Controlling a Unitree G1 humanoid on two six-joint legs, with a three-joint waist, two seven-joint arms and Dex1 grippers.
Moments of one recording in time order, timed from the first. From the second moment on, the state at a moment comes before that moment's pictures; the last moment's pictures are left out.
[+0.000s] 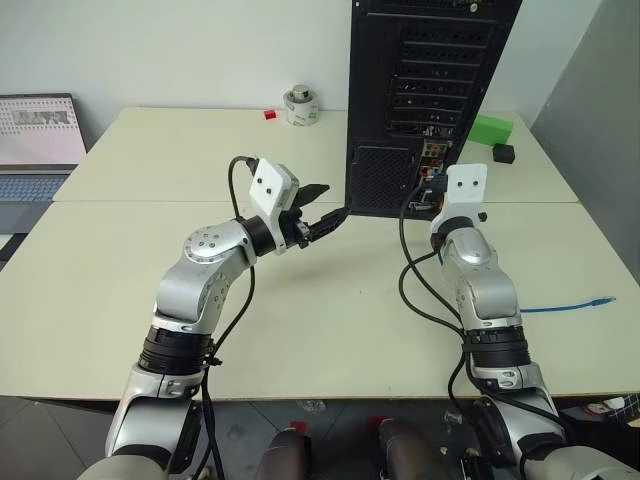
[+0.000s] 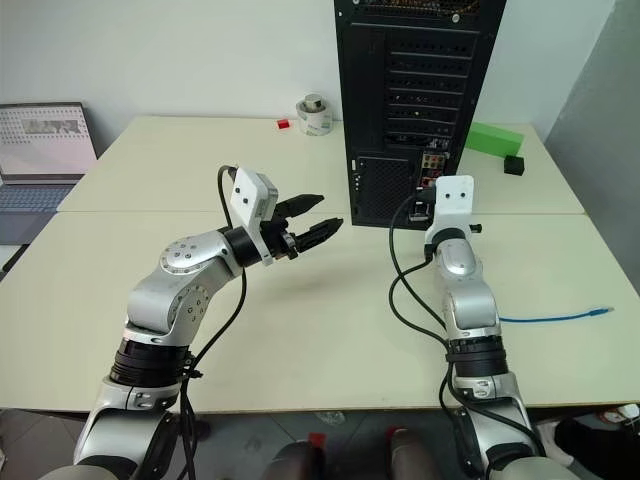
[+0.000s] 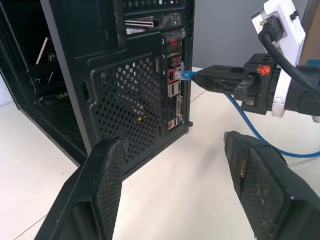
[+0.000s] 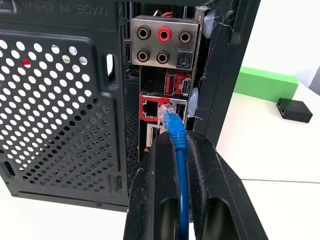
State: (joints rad) left arm -0.62 0.43 -0.05 -0.06 -0.39 0.45 -0.69; right arm -0.66 -0.11 -0.06 0.12 0.02 0.39 -0.09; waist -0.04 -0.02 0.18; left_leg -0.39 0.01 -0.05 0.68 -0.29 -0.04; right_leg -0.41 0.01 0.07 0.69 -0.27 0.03
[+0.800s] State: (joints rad) left arm -0.62 0.45 -0.05 -0.02 -0.34 0.41 -0.73; right arm -0.66 -0.09 -0.02 0.08 0.01 0.40 -0.08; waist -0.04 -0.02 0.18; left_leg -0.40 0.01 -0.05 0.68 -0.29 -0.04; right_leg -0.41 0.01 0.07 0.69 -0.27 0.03
